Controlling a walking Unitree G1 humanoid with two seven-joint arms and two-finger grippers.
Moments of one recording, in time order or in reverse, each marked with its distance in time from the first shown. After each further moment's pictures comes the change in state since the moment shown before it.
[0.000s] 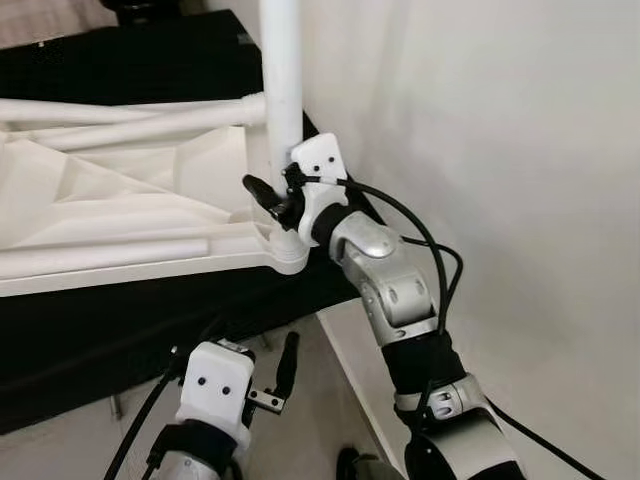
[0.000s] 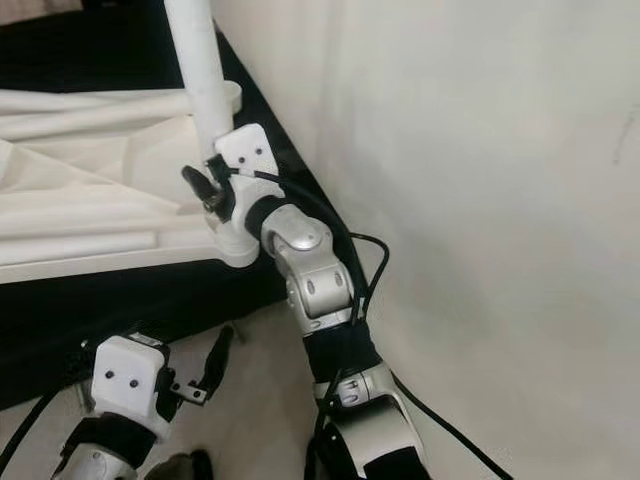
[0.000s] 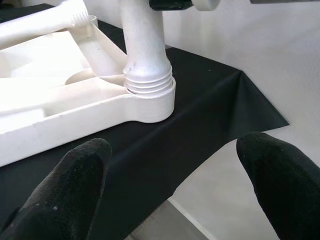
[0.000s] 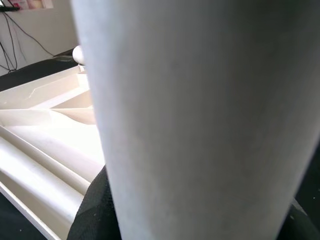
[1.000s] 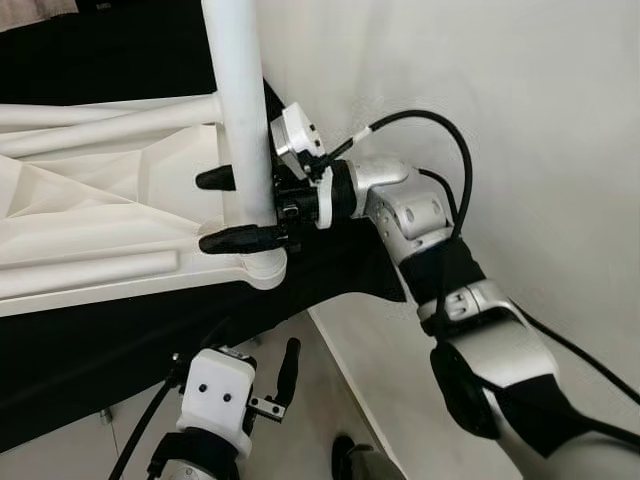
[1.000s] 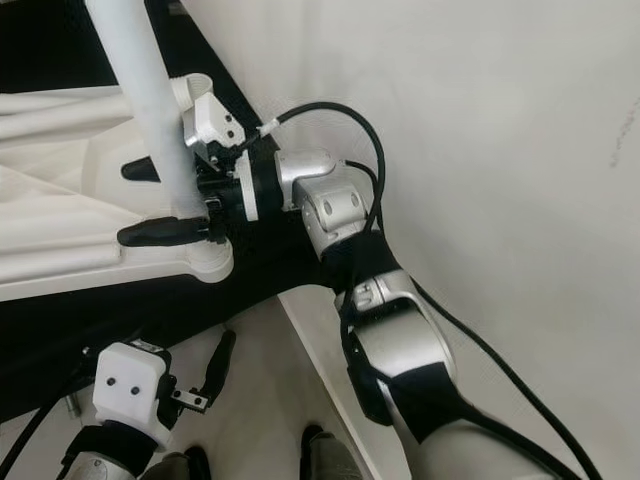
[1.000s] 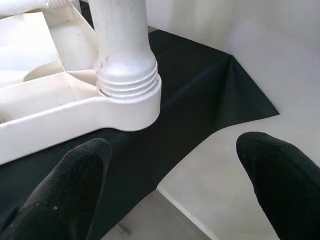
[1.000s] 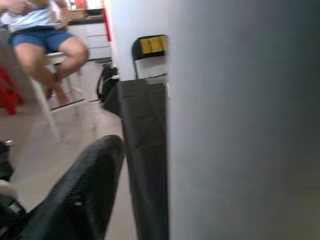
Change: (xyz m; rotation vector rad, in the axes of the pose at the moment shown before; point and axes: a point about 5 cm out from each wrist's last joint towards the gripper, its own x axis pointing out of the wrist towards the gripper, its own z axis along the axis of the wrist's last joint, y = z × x) left arm -0.004 -0.004 -0.002 -0.016 0.019 -0.002; right arm 0.002 -0.009 0.052 -0.134 -0.062 1.065
